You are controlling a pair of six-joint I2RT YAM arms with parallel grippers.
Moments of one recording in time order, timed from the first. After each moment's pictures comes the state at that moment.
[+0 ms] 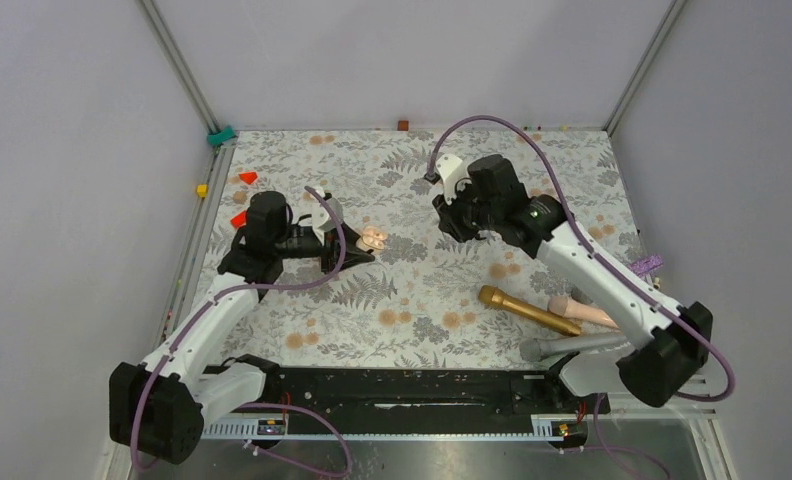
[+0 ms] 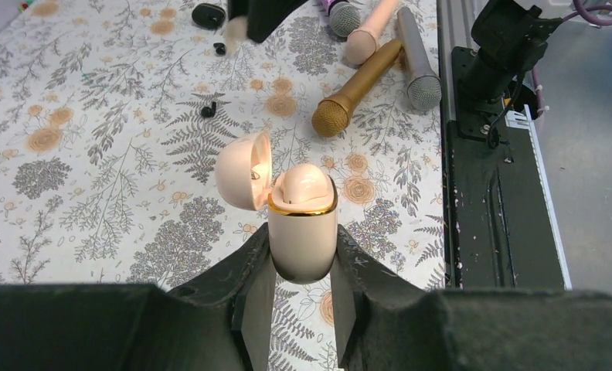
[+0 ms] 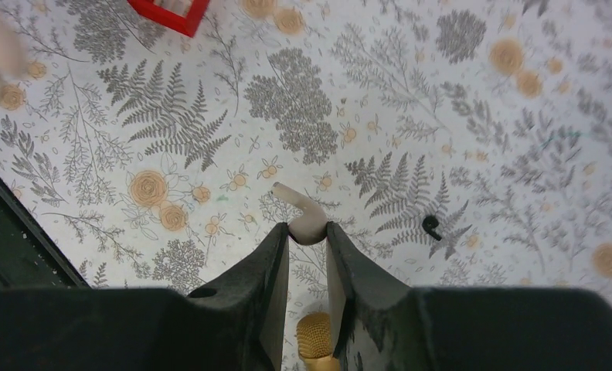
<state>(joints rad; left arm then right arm) -0.29 1.04 0.75 -0.06 1.11 0.26 0.61 1.38 1.29 -0.63 -0.17 -0.19</state>
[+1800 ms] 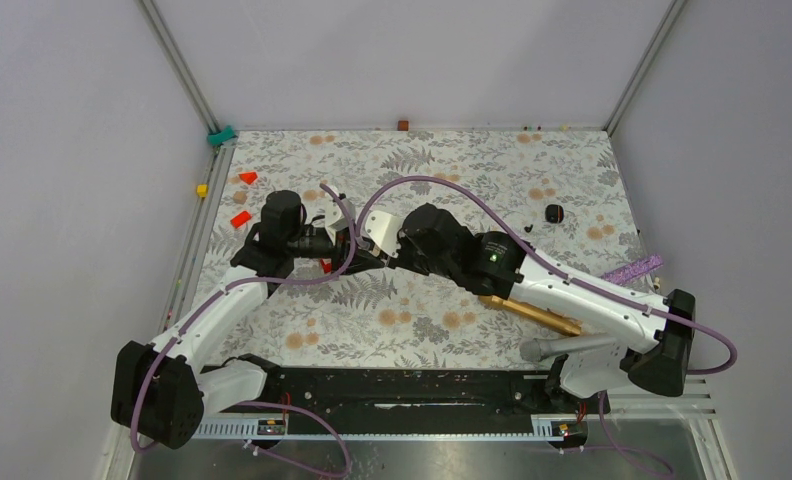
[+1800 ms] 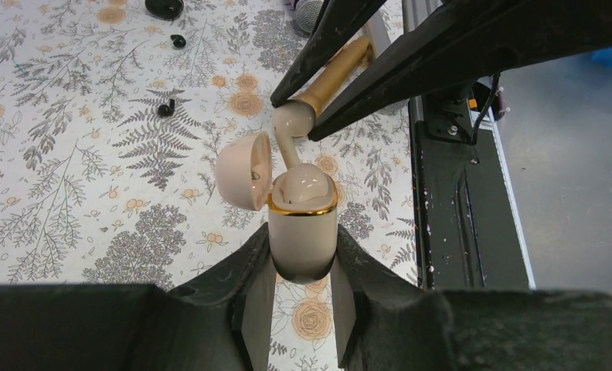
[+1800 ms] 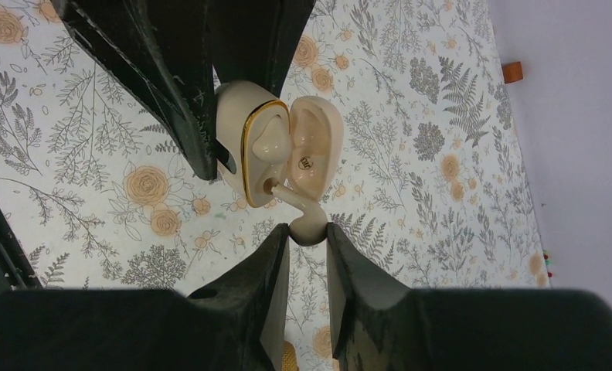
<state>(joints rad) -0.37 1.12 0.75 0.00 1.11 0.19 1.09 1.39 1.34 -0.60 0.23 -0.43</state>
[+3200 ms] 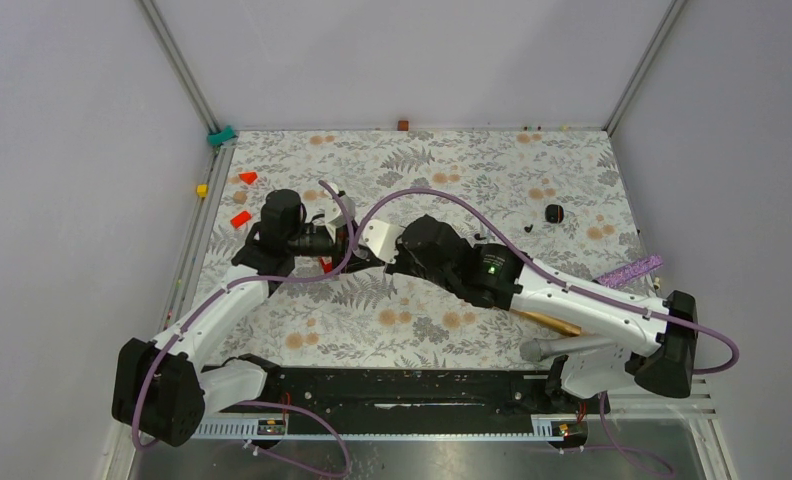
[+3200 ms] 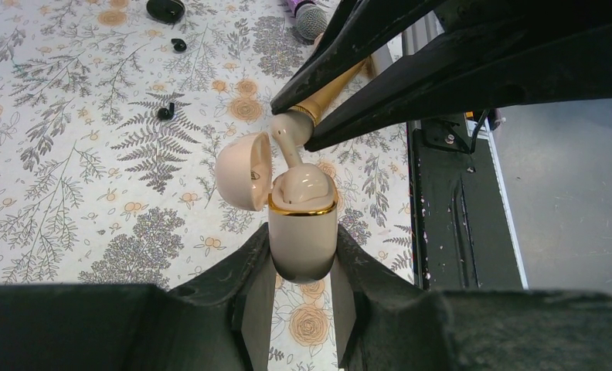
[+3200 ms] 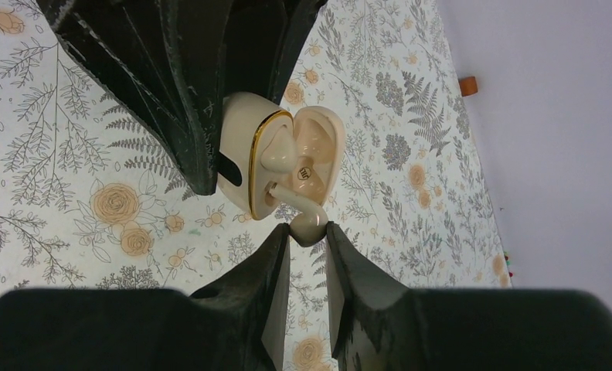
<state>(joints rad) -0.36 1.13 0.75 0.04 1.12 0.14 1.14 1.36 1.26 -0.48 0.33 -0.47</state>
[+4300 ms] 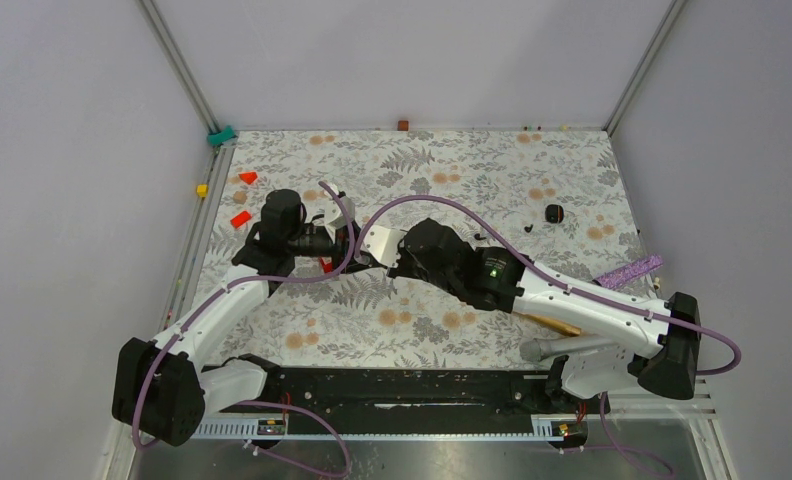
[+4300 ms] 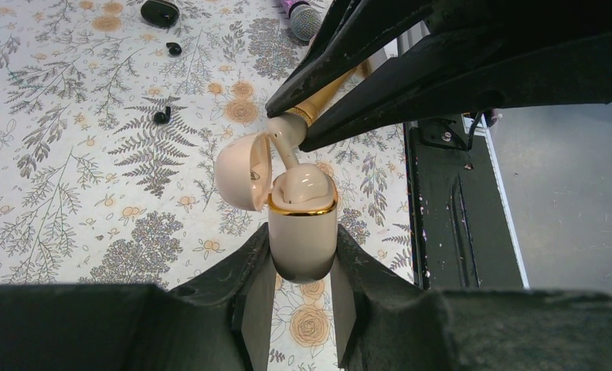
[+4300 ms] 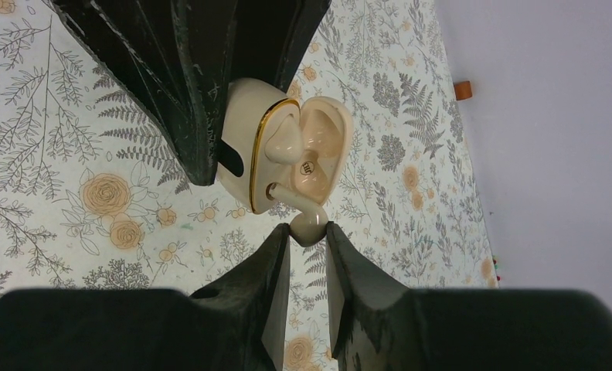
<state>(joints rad) -0.36 1.14 0.75 0.04 1.14 0.15 1.14 1.34 1.23 -0.46 0.33 -0.52</state>
